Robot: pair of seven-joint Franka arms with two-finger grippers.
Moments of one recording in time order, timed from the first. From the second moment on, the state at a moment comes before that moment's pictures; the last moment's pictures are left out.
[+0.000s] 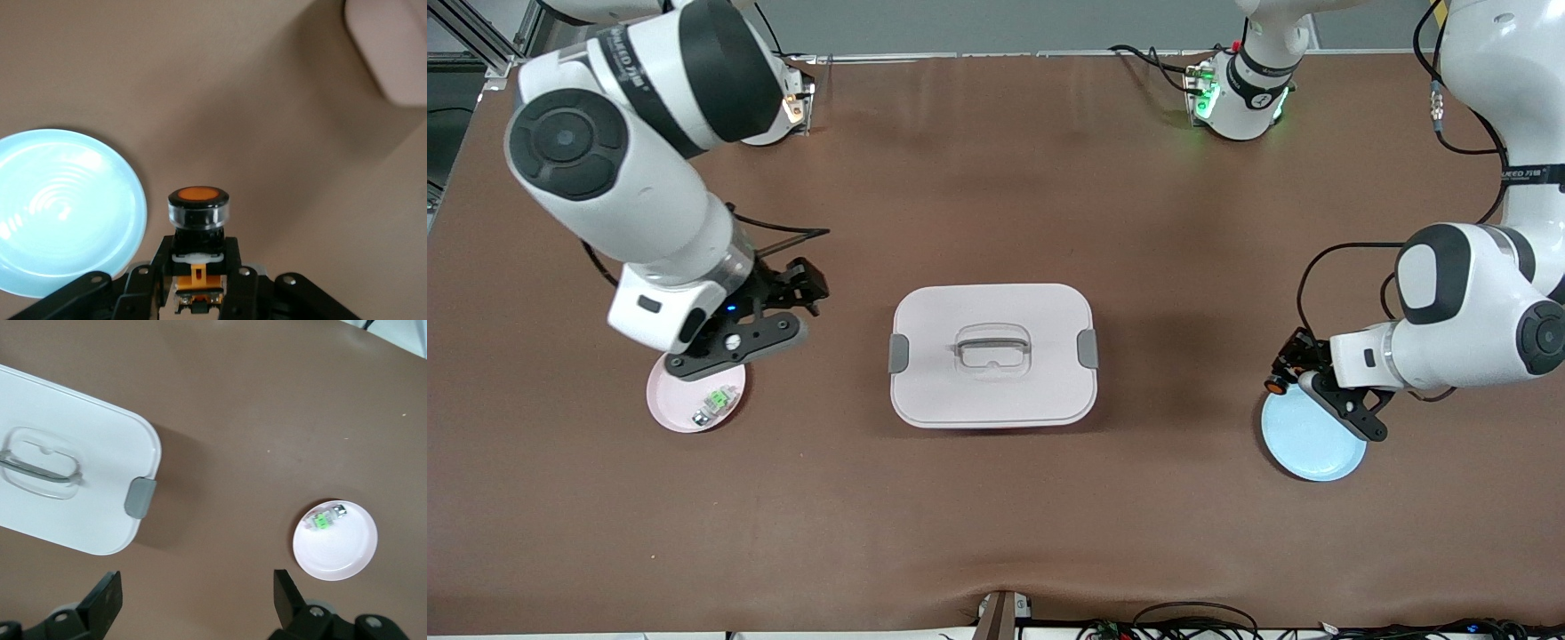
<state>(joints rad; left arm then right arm) 0.16 0.49 -0.23 -1.62 -0.12 1.95 0.74 0.29 0.54 0.14 -0.90 -0.09 1.42 0.04</state>
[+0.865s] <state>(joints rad) 0.24 0.66 -0.23 -1.60 0.02 2.15 1.35 0.00 0.51 0.13 -0.90 -0.10 1.36 0.01</state>
